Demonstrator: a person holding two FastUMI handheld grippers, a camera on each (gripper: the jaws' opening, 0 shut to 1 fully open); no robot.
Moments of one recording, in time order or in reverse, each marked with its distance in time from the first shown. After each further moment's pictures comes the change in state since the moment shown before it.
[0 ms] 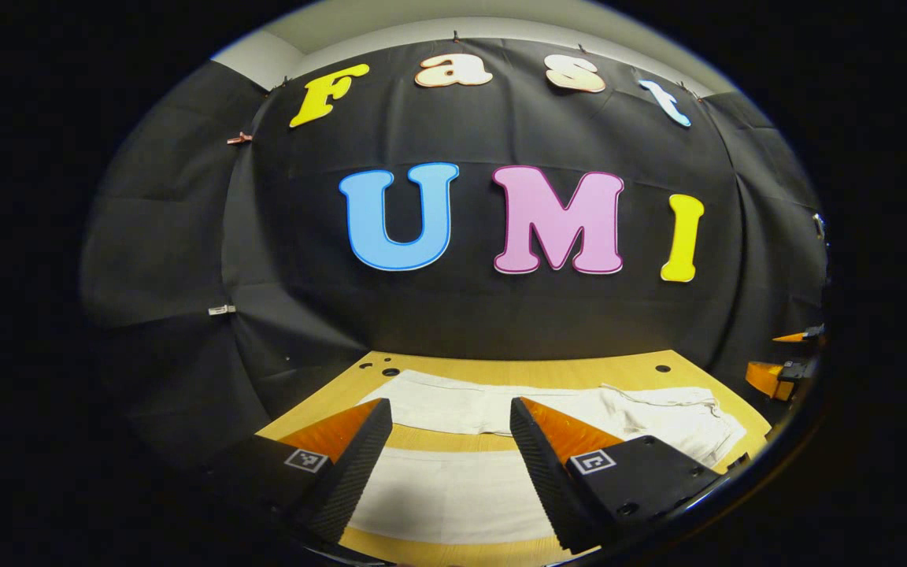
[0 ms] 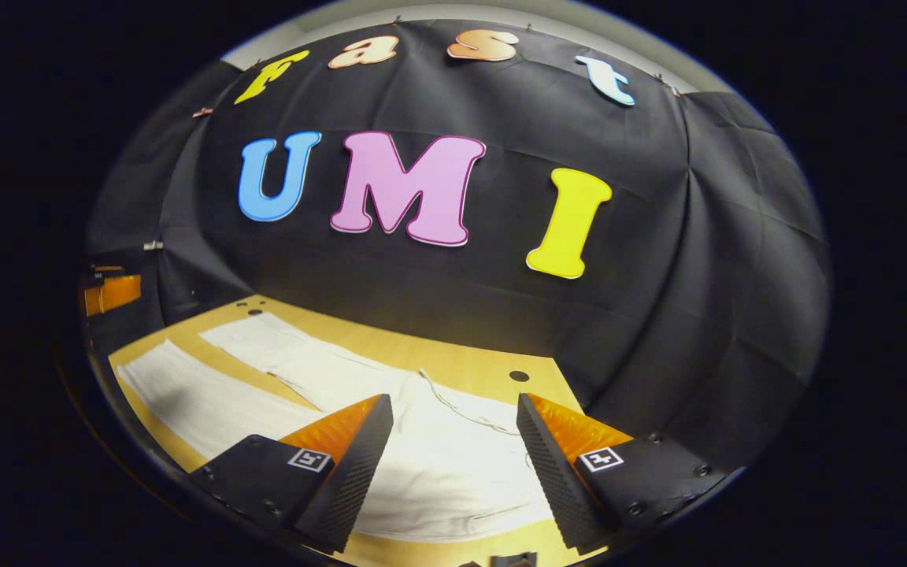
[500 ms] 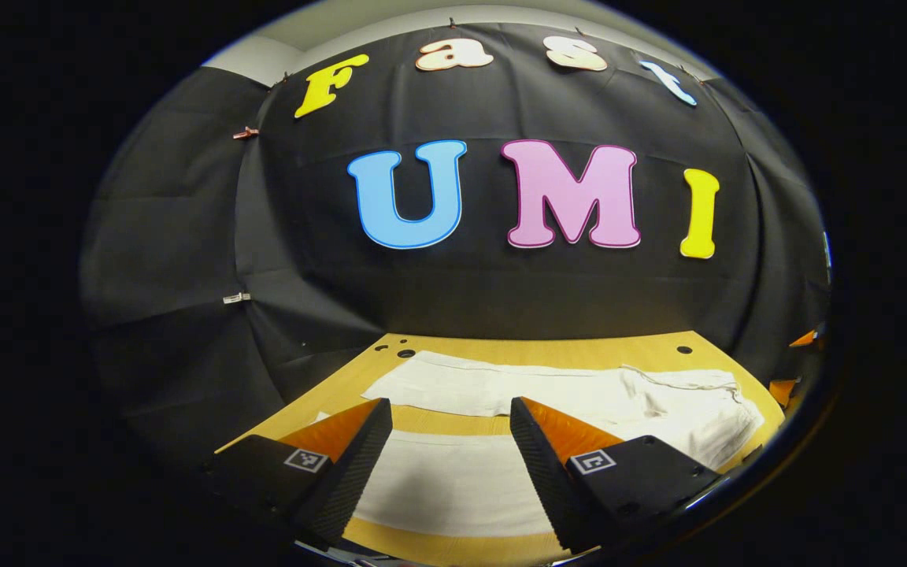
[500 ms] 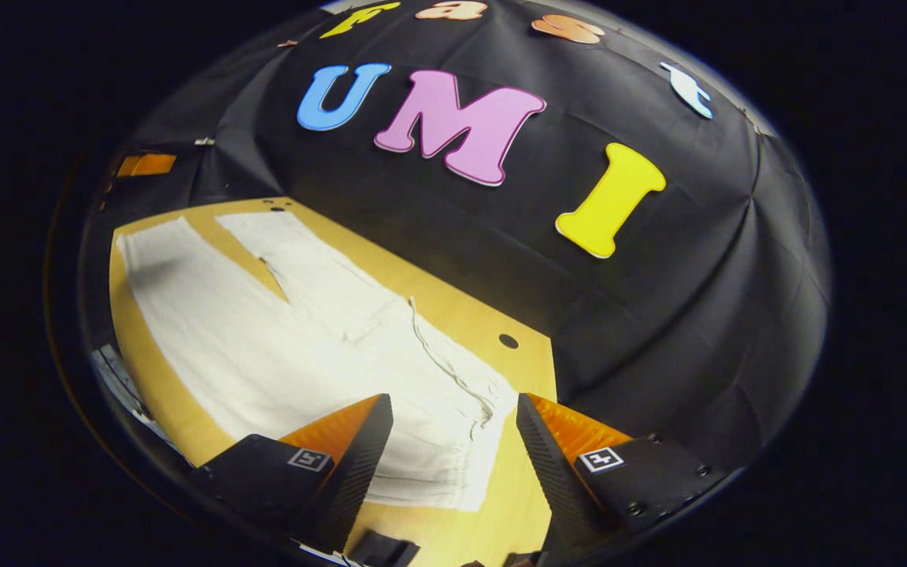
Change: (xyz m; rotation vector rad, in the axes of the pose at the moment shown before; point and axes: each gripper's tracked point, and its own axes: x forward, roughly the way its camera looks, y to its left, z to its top) left arm 0.012 -0.004 -0.033 0.019 0.069 0.071; right arm 0.021 -0.056 -0.098 -0.292 0.164 0.138
